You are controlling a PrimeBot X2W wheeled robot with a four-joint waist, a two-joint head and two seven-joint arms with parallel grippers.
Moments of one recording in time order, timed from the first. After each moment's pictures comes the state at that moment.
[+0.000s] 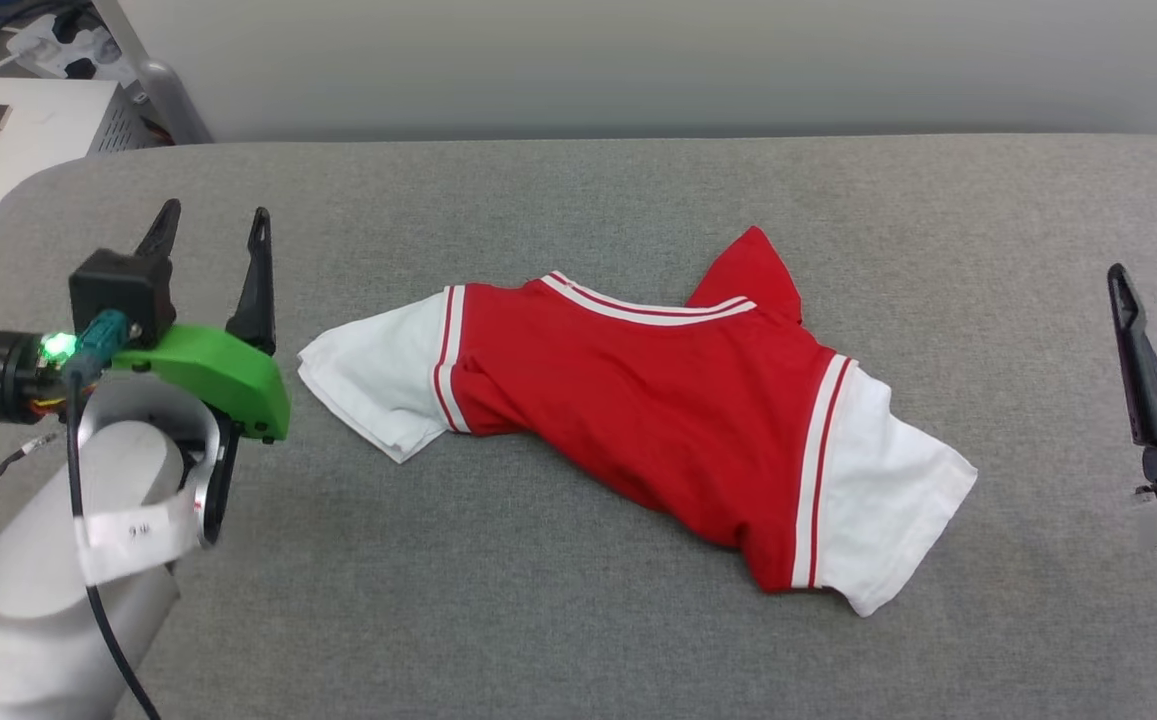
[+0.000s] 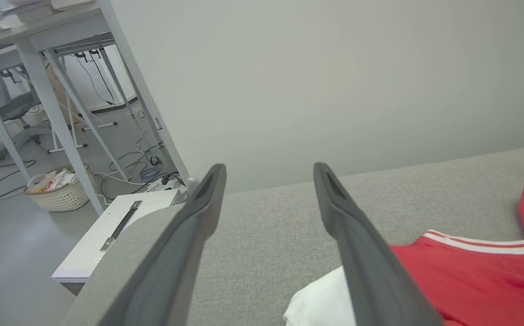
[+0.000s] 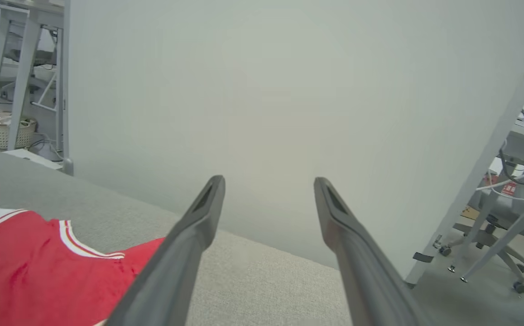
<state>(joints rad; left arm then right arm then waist) -0.64 0.60 -0.68 0.39 -0.71 0.27 -0.26 -0.16 -0.48 0.02 -0.10 0.21 0.13 -0.25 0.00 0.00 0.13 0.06</state>
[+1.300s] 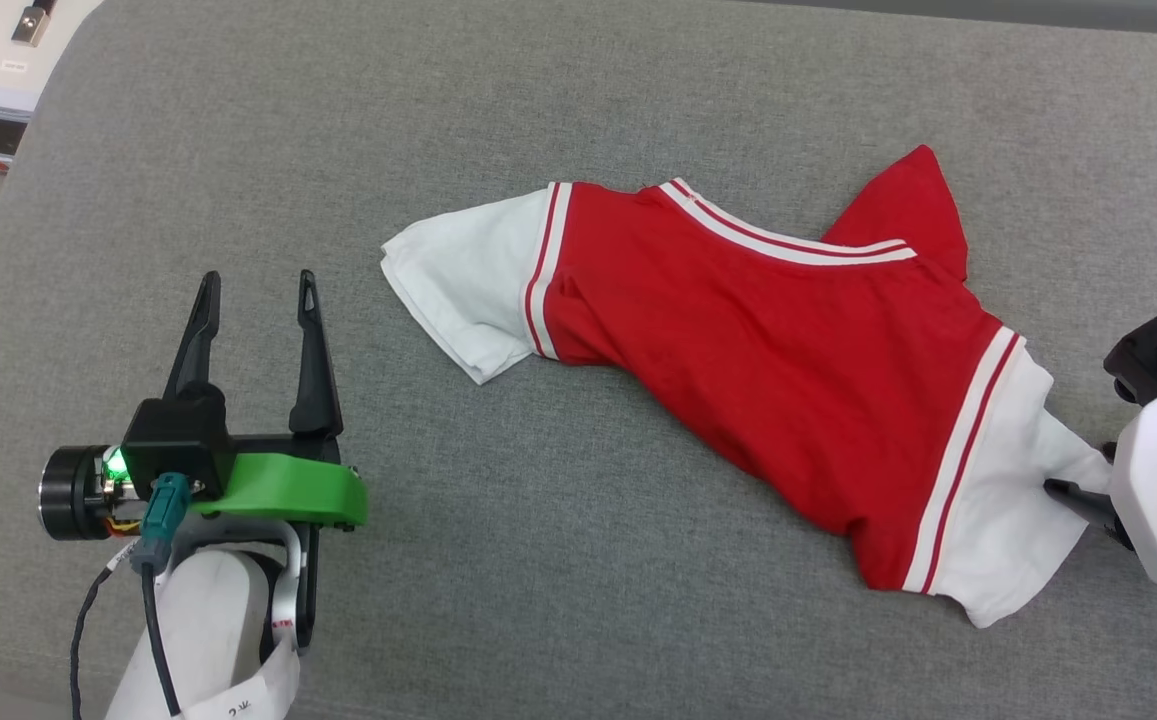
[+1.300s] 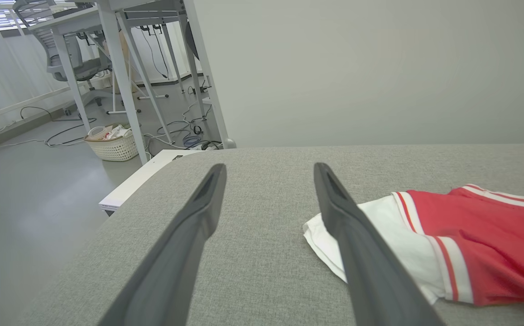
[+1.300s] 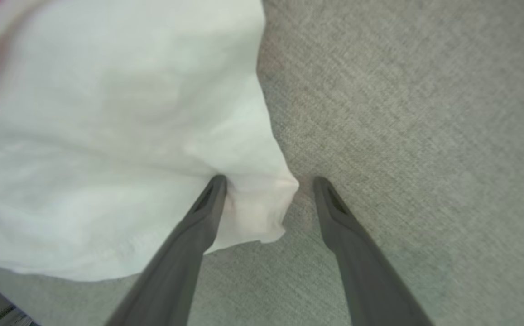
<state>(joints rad) -0.24 0.23 -0.16 0.06 -0.20 0.17 -0.26 -0.55 -0.88 0.79 0.22 0.85 0.13 0.68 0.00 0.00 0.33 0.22</state>
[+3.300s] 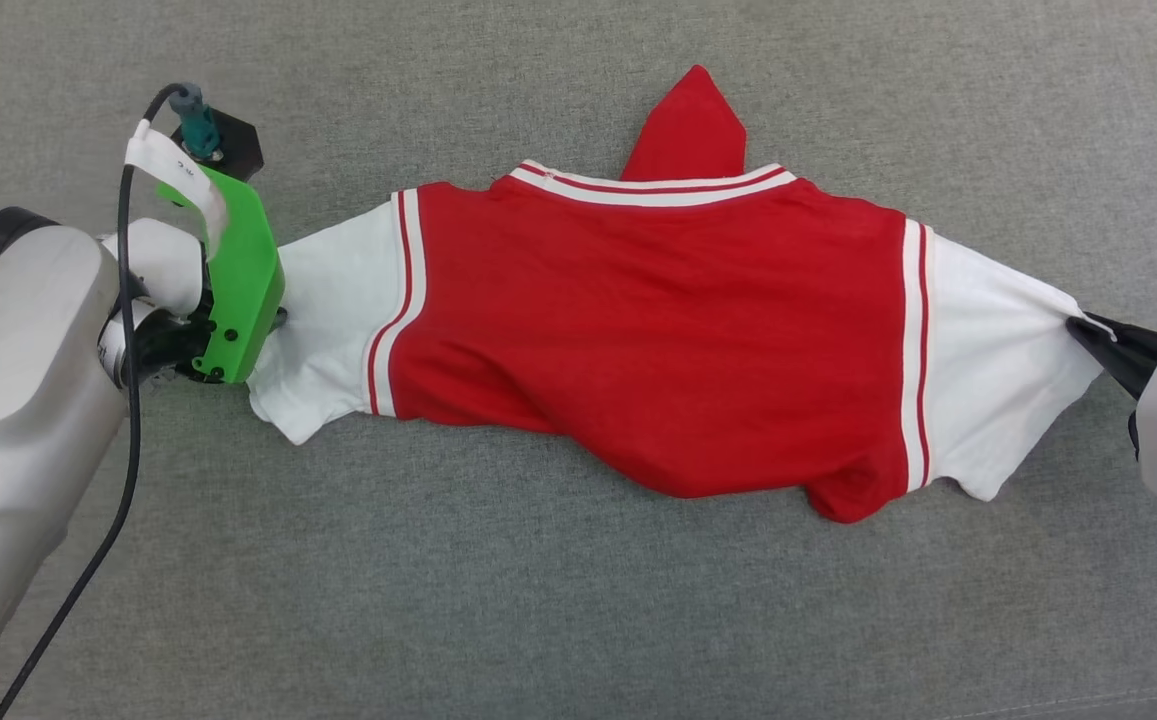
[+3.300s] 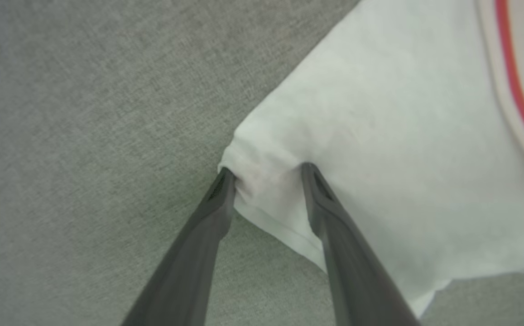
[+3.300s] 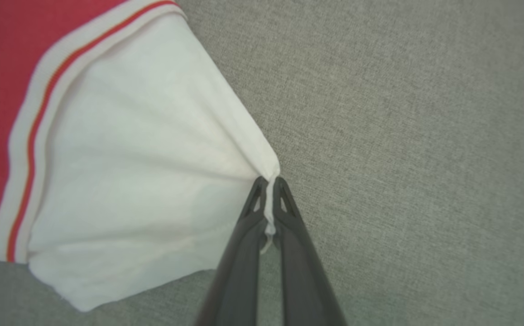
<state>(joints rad) -0.97 0.61 -0.80 0.57 -0.79 -0.13 0.87 -0.57 -0.87 0.64 0.16 0.78 0.13 0.33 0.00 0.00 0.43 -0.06</state>
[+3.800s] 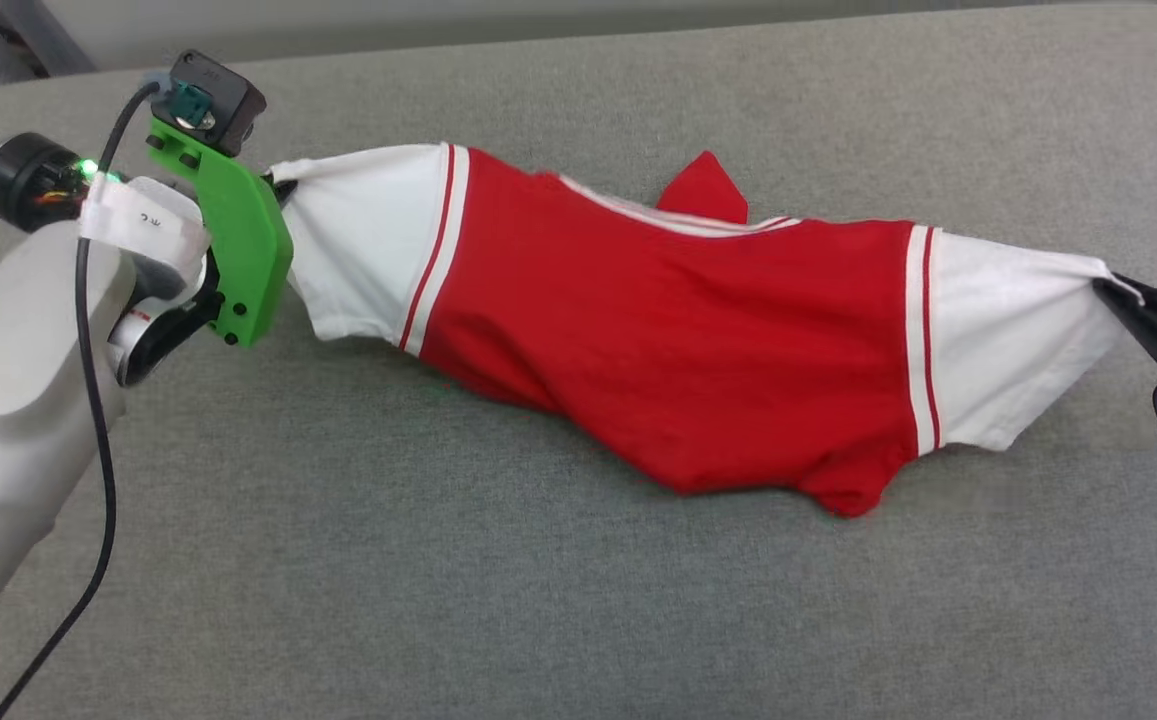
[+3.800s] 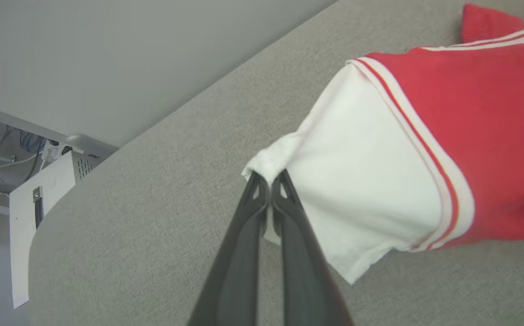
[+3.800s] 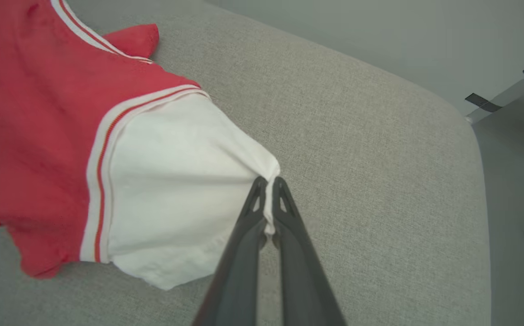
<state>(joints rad) -1.03 0.64 -0.93 0.54 -0.79 -0.13 0.36 -0.58 -0.88 0.62 0.19 0.78 0.13 0.24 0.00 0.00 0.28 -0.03</state>
